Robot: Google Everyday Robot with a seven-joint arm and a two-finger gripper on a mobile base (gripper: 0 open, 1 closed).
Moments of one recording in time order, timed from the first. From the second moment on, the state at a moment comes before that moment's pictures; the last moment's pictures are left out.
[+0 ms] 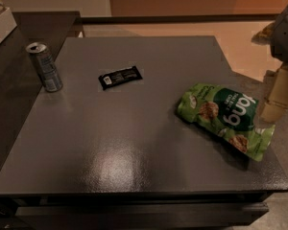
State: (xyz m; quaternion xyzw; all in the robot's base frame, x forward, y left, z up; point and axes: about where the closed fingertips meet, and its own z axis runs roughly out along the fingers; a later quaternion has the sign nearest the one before) arm 0.438 -0.217 0.976 -0.60 0.78 -0.03 0.16
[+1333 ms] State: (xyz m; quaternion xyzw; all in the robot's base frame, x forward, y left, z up) arm 0.471 -0.216 0.938 -0.60 0.79 -0.04 0.13
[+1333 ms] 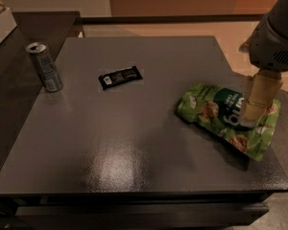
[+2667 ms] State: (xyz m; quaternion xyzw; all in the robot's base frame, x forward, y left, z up) arm 0.475 -0.220 0.874 -0.57 0.82 0.00 0.07
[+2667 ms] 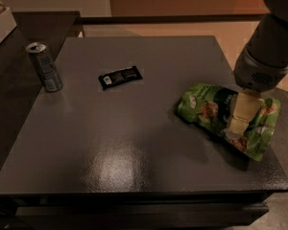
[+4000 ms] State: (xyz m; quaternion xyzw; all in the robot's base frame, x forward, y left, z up) arm 0.470 -0.208 0.874 -0.57 0.82 0.03 0.07
